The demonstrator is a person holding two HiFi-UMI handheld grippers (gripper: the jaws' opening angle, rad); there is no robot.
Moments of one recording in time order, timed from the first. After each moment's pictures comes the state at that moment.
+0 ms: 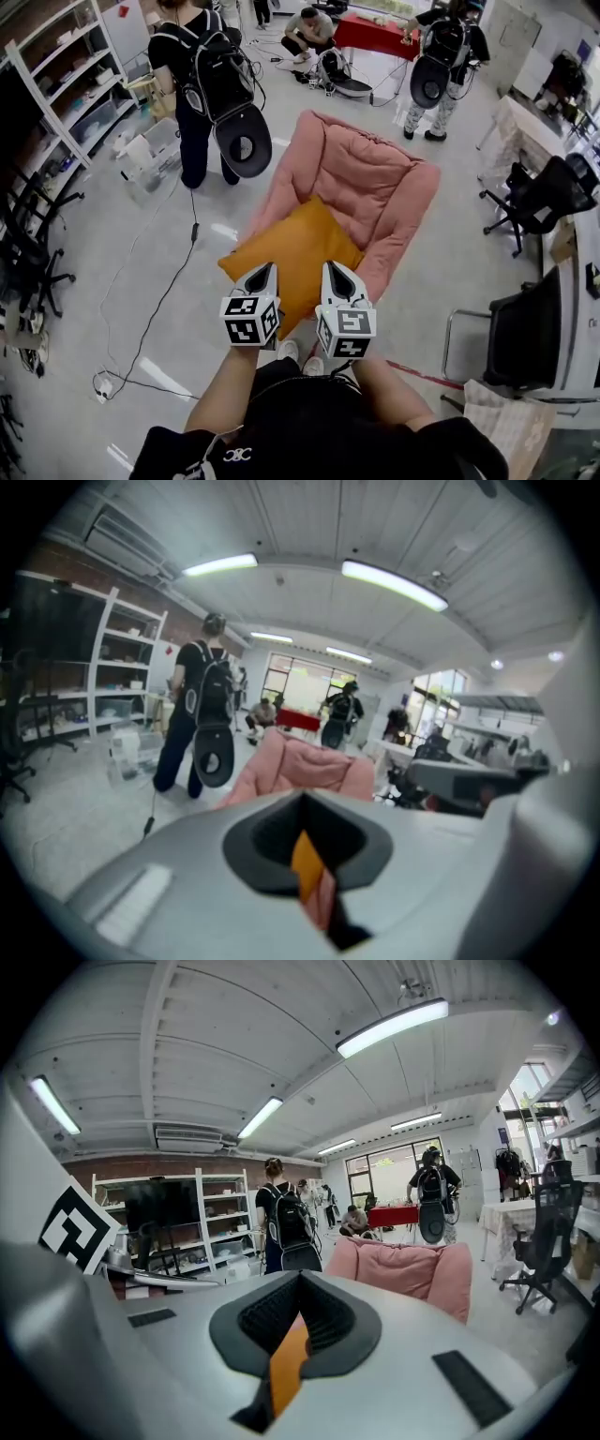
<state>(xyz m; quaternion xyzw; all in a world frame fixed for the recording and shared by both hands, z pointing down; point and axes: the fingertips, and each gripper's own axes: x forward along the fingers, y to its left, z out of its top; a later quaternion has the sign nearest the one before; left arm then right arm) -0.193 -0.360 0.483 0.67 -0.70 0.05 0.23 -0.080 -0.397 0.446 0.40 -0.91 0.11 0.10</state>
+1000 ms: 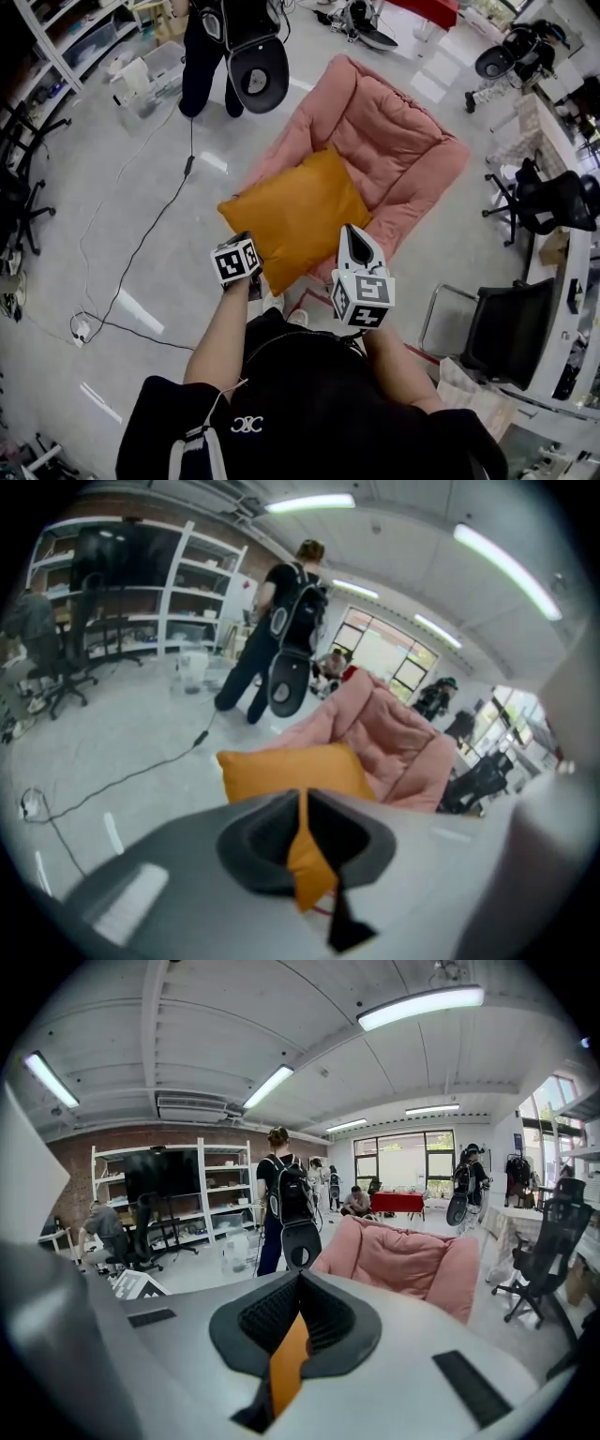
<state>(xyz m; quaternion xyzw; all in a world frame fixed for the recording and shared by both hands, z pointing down) -0.317 -0.331 0.697 0.51 -0.74 0.04 0.43 -0.120 -0.413 0.483 0.39 -0.90 0.10 0.18</state>
